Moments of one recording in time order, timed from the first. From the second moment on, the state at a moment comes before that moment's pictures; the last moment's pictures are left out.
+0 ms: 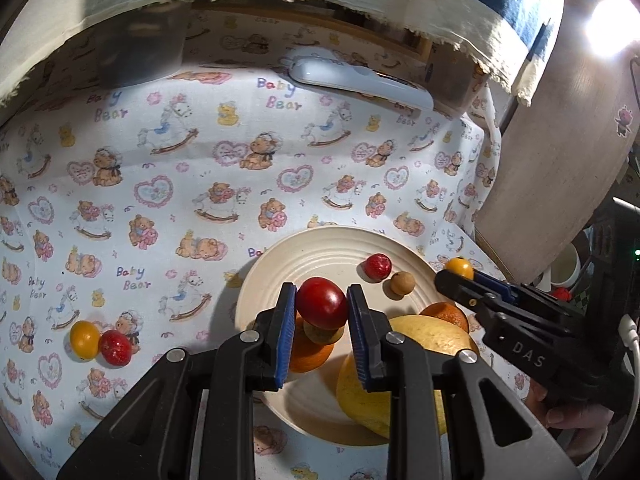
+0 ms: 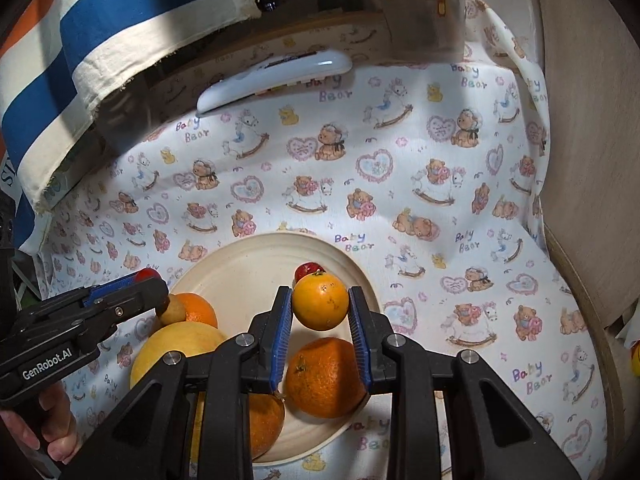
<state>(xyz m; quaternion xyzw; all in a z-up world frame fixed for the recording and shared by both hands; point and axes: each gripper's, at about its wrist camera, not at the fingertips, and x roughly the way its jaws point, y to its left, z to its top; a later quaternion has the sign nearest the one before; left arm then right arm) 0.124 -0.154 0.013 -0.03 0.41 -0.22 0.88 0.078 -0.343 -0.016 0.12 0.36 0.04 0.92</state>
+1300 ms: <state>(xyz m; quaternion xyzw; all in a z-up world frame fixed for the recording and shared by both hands) 0.097 -0.141 0.032 0.03 0.34 -0.17 0.93 0.081 -0.343 -0.021 0.12 0.36 0.00 0.92</state>
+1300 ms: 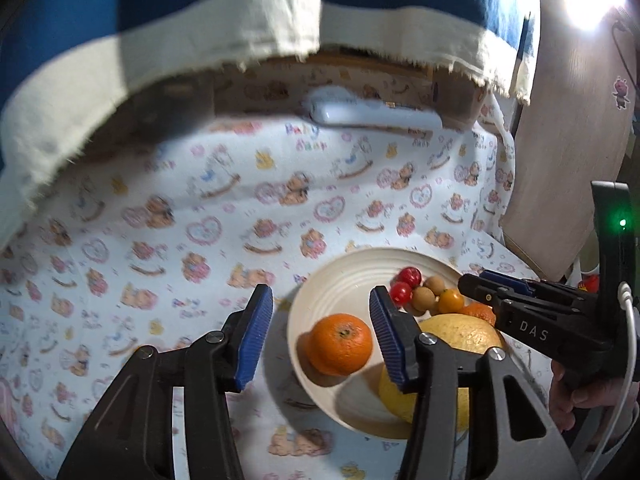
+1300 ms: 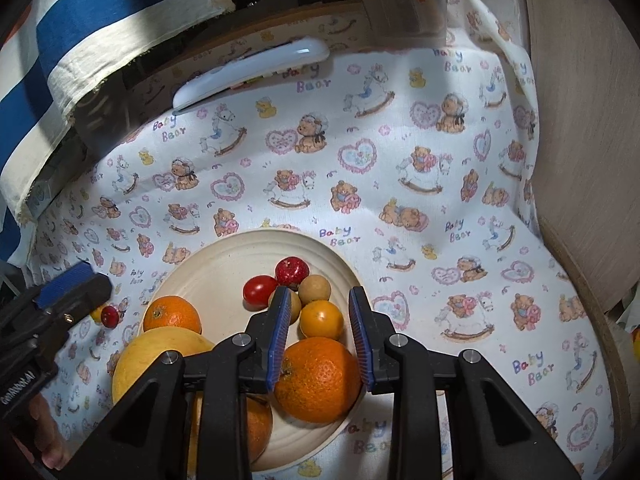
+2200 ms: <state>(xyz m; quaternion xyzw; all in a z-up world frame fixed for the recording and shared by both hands) 0.030 -0.027 0.084 0.01 0.07 -0.09 0.99 0.009 -0.291 0.030 0.05 0.10 0.01 0.99</state>
